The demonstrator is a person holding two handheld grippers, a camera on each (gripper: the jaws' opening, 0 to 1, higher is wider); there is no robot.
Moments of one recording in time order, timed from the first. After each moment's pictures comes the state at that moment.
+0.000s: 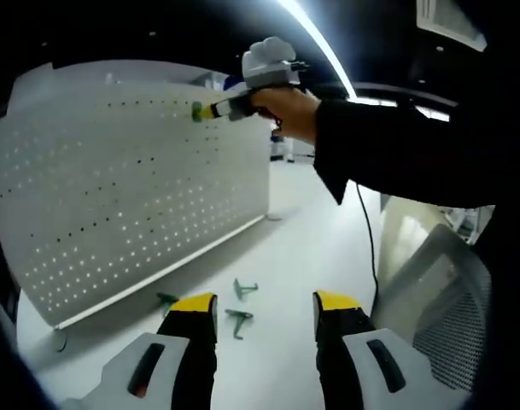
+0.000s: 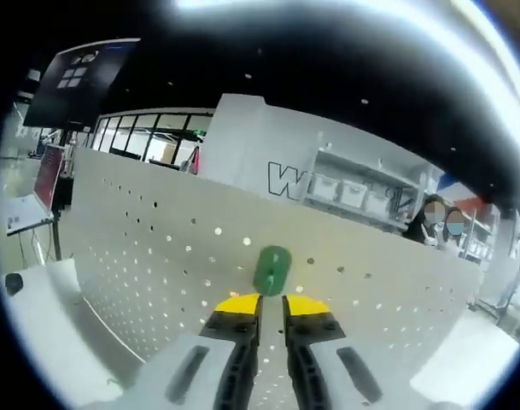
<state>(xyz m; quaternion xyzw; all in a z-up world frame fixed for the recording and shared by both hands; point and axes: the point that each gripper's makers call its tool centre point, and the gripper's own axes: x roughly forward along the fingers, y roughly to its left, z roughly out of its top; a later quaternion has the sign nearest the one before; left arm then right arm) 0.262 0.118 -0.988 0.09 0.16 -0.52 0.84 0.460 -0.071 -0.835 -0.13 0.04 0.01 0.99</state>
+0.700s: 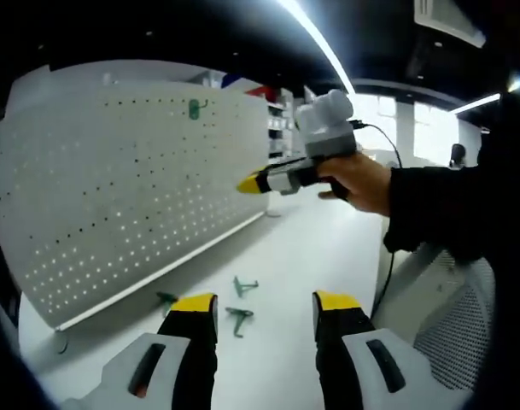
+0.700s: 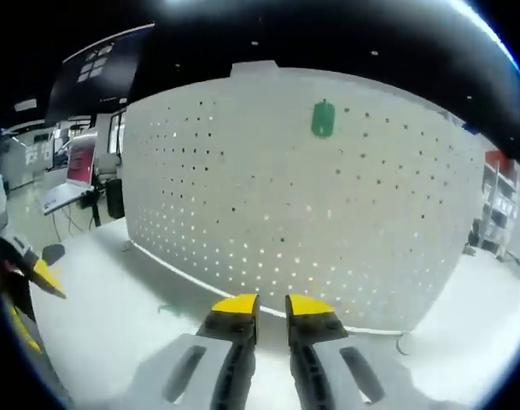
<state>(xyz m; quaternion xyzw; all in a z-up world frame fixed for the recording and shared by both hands) 0.261 0.117 -0.992 0.10 0.16 -0.52 0.83 0.369 -0.033 -0.984 -0.09 0.16 0.08 0.98</state>
